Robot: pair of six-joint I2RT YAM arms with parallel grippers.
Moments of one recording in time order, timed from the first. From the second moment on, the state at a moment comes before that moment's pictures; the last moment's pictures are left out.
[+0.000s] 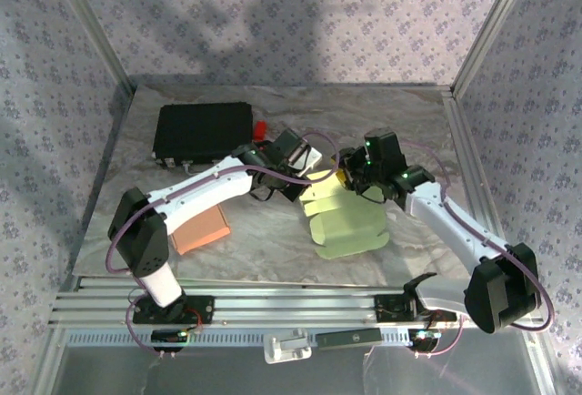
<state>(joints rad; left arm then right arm) -0.88 1.69 1.42 -0.78 0.03 -0.10 0.43 1.24 0.93 -0.38 -0.26 1.44</state>
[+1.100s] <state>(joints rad) -0.88 1.72 1.51 -0.90 0.03 -0.12 0.56 1.25 0.90 -0.35 -0.04 1.47</state>
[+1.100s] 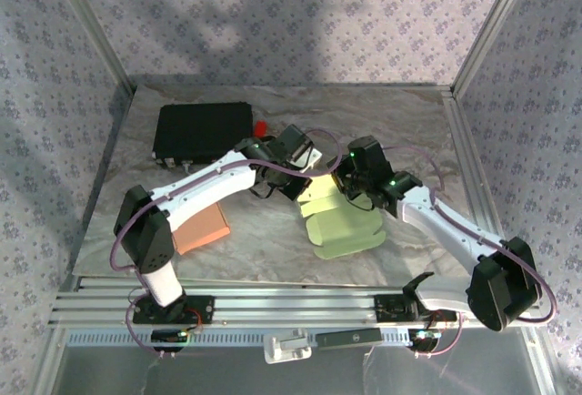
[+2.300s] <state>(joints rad) -0.80 1.59 1.25 -0.45 0.27 -0.58 0.50 1.28 0.86 -0.31 -0.13 1.73</state>
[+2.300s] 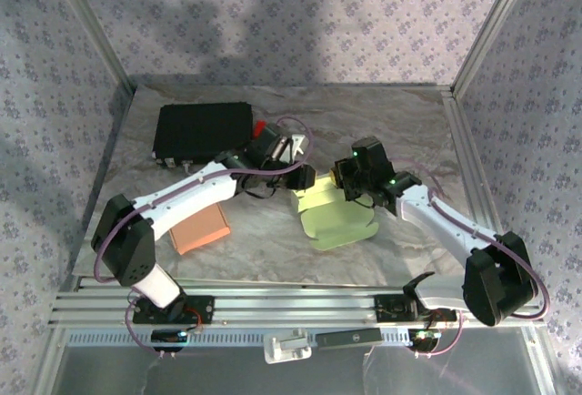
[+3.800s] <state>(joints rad) -0.84 1.57 1.18 -0.32 0.28 -0.75 0.45 1.31 0.86 -0.29 -0.17 1.77</state>
